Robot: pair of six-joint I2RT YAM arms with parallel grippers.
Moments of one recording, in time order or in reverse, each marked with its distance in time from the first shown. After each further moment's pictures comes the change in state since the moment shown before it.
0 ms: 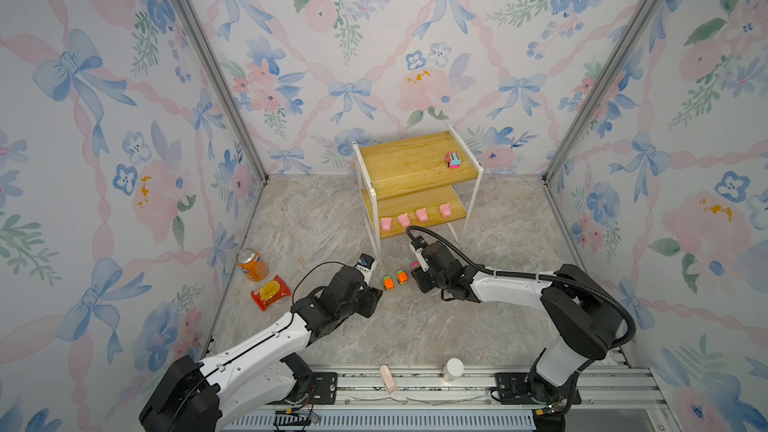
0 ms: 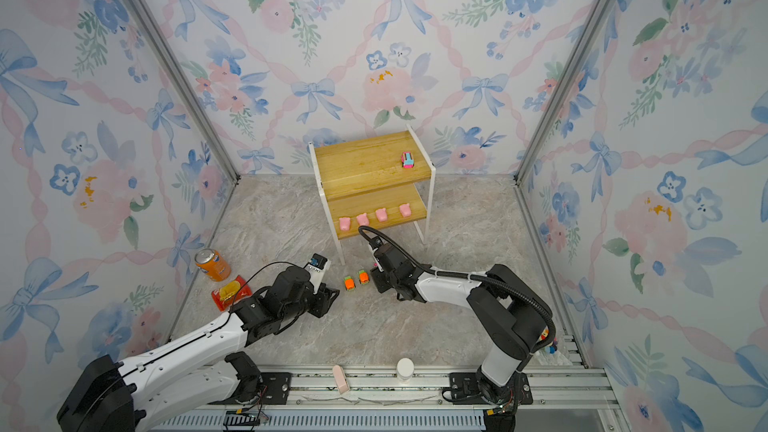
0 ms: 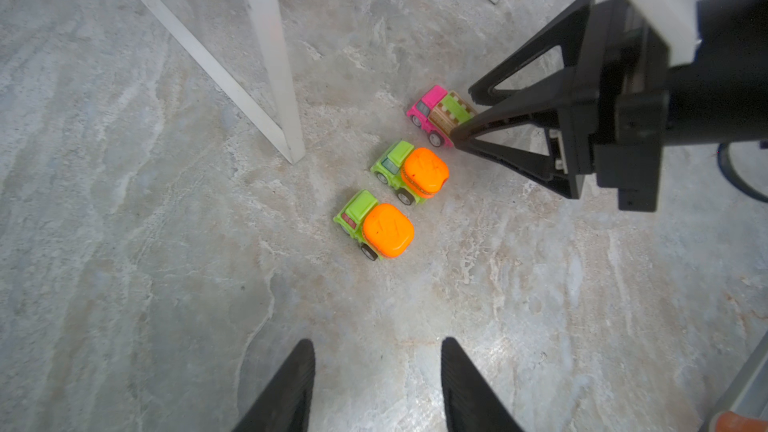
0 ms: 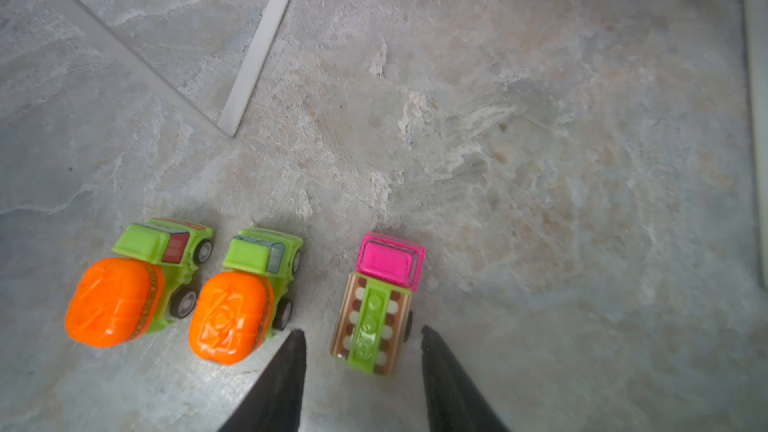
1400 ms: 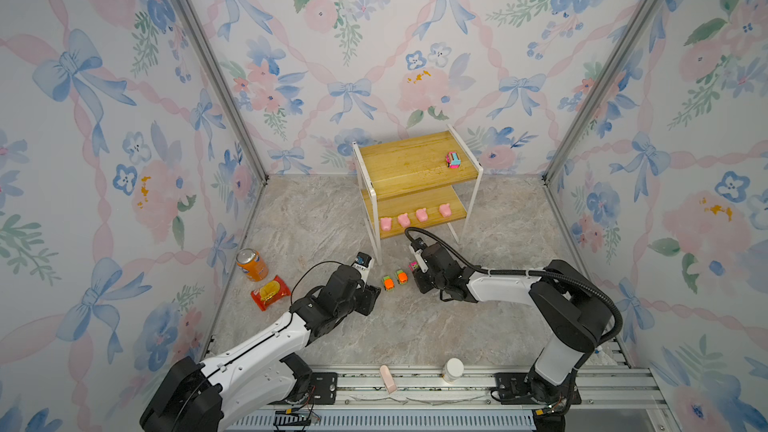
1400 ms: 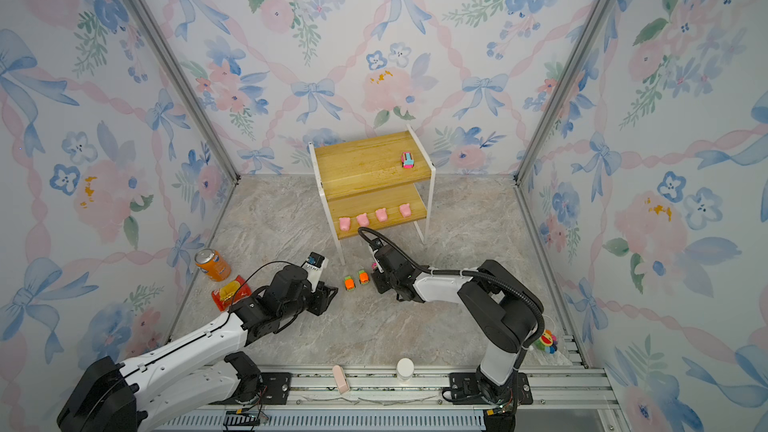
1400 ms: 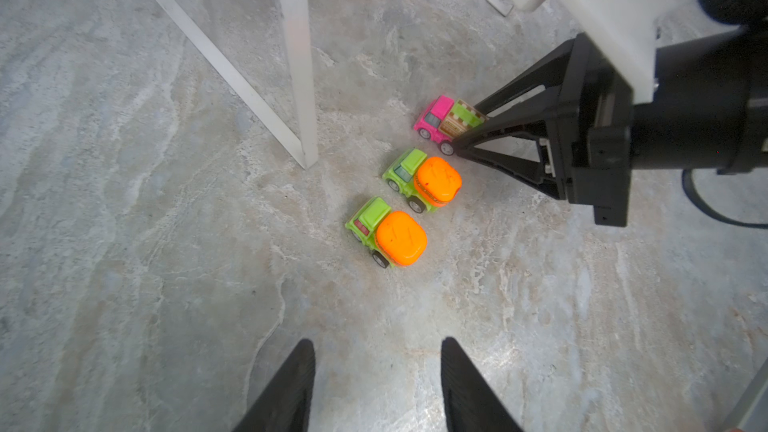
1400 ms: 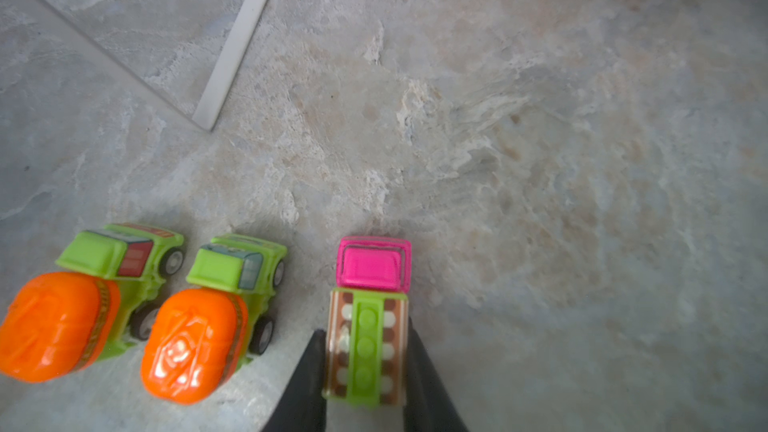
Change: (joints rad) left arm 0.034 0.001 -0.014 0.029 0.015 0.000; right arm -0.021 0.047 -0.005 0.052 -0.009 -0.006
